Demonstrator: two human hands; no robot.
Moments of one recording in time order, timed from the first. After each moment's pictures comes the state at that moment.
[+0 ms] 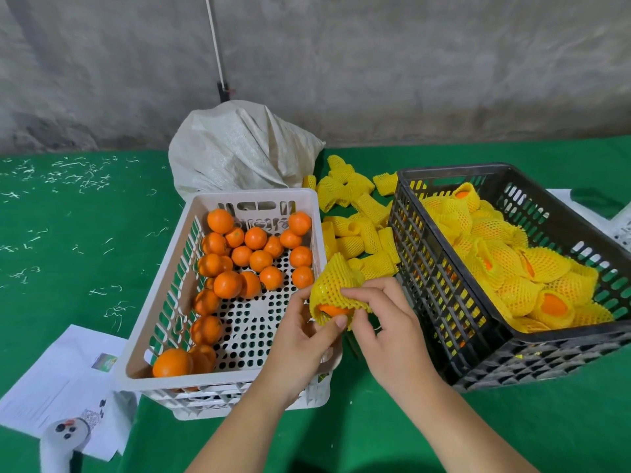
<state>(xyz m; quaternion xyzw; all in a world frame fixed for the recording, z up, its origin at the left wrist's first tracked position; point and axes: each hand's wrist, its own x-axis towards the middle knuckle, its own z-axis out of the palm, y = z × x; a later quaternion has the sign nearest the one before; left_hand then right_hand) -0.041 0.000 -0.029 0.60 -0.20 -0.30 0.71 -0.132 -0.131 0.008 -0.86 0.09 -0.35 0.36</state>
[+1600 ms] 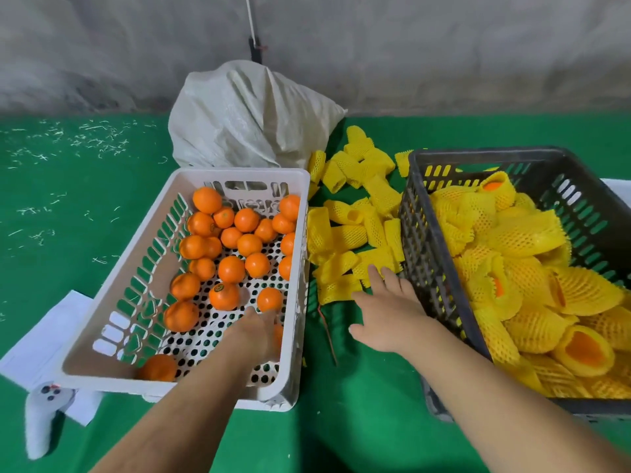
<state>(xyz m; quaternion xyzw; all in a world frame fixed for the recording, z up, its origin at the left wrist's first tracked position) 0.034 -0.047 -0.083 0.94 -0.13 -0.31 0.10 -0.062 -0.277 -0.037 -0.97 0.10 0.23 0.03</state>
